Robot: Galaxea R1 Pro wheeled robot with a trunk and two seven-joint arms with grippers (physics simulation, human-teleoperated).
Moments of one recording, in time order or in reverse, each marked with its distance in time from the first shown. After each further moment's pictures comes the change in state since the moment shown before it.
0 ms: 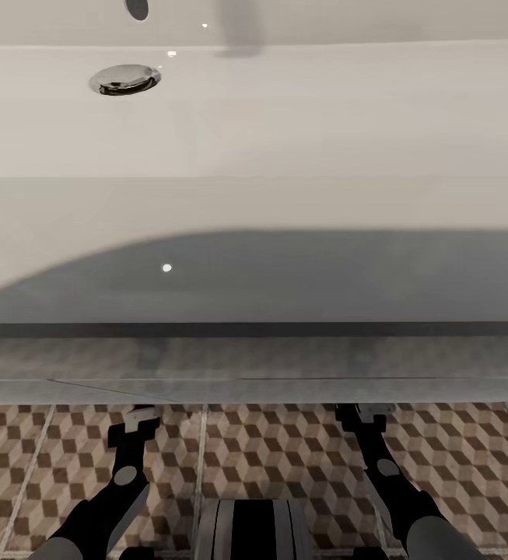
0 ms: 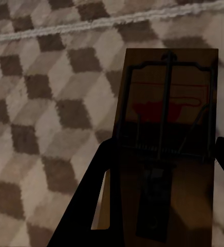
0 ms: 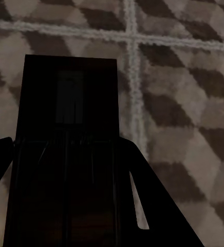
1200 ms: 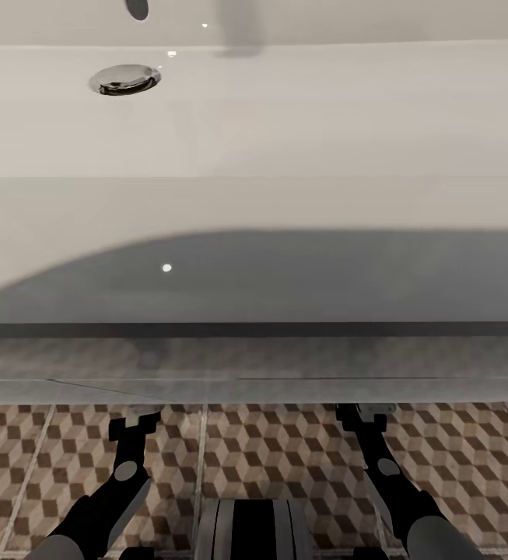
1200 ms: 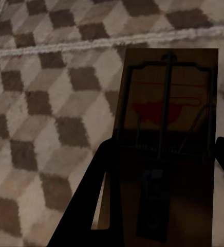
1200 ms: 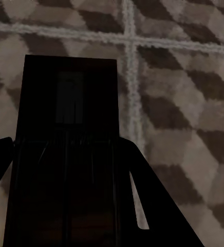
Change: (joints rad) left arm 0.000 0.002 0.008 -0.039 -0.006 0.001 0.001; right arm 0.000 -0.001 -0.005 -0.004 0.006 0.000 0.000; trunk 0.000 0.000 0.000
